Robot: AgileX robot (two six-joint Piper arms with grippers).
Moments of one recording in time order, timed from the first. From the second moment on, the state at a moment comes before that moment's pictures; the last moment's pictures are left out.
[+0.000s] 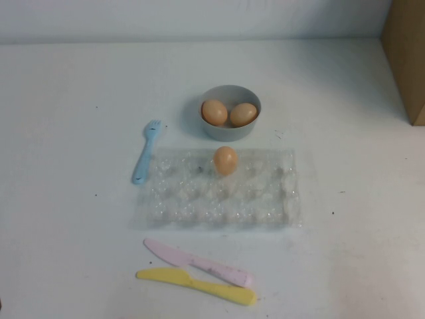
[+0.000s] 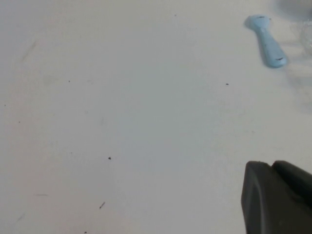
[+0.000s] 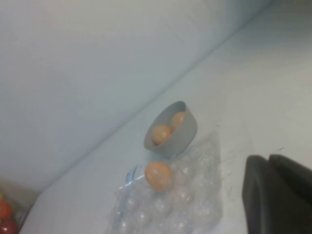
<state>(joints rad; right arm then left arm) 0.03 -0.01 0.03 1.21 0.31 -0.36 -0.03 -0.01 0.03 -0.11 0.37 0.17</state>
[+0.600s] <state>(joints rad) 0.03 0.50 -0.52 0.68 0.65 -0.41 -0.03 -0.01 0.03 -0.11 0.37 0.17</state>
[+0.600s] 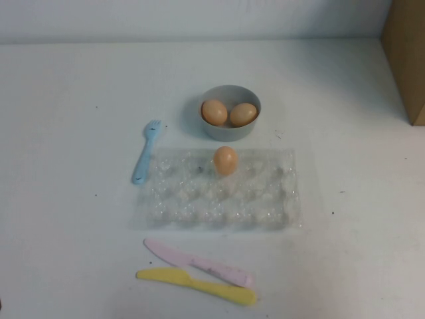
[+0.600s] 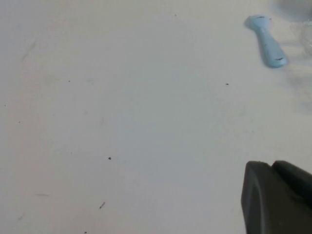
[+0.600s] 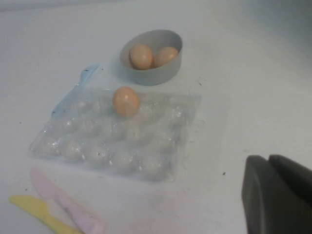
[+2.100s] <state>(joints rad) 0.45 2.00 -1.92 0.47 1.12 -1.17 -0.03 -0.01 0.03 -0.11 0.37 0.17</state>
